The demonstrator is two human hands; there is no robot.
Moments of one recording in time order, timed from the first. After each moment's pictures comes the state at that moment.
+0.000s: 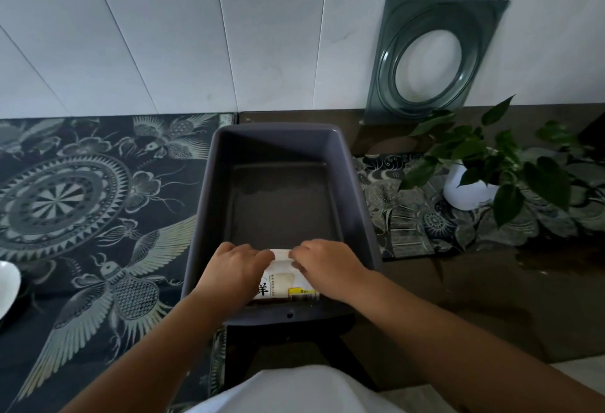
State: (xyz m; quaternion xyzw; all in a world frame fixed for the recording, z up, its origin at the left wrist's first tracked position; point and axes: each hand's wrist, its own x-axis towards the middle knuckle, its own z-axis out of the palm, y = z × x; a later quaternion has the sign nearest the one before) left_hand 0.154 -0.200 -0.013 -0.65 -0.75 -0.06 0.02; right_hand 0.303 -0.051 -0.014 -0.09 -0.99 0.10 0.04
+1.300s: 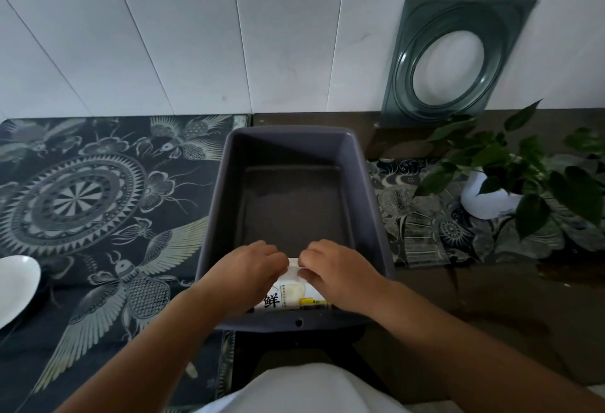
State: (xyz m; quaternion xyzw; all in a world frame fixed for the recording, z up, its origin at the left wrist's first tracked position) left_hand 0.148 -0.196 0.020 -0.69 -0.71 -0.12 -0.10; right_hand 0.309 -0.055 0.011 -0.05 -0.97 0.20 0.07
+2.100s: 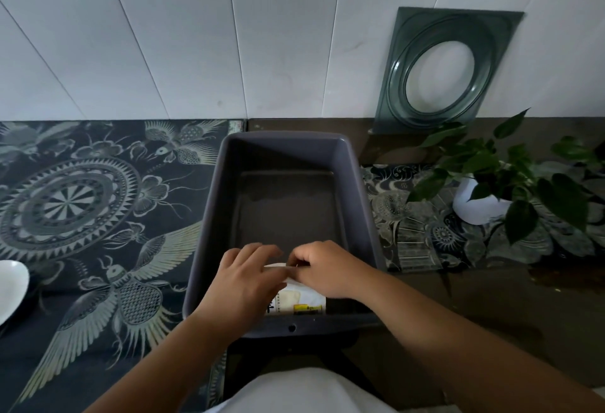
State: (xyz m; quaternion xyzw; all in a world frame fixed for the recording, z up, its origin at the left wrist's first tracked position) left_hand 0.173 -0.210 0.006 -0.64 -0.75 -0.16 0.04; right_hand 0.288 -0.050 0.035 -0.20 -0.89 0.40 -0.09
